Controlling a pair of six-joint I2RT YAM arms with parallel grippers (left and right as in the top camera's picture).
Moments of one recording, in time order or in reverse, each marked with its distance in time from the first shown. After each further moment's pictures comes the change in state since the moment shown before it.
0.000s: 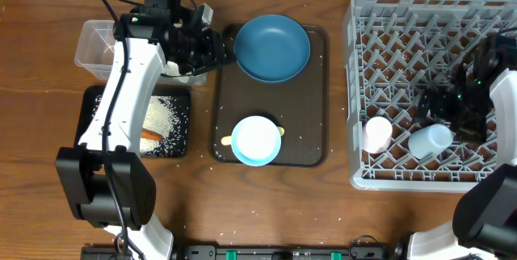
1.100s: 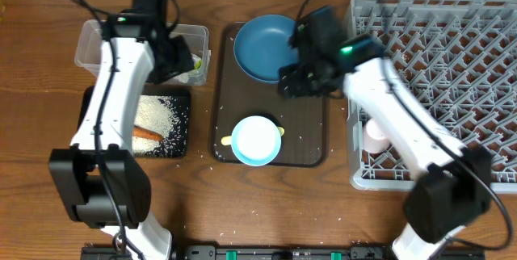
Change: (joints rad) left arm 0.082 0.000 -0.001 -0.100 -0.518 -0.134; right arm 0.825 0.143 0.132 0.437 -0.089 0.175
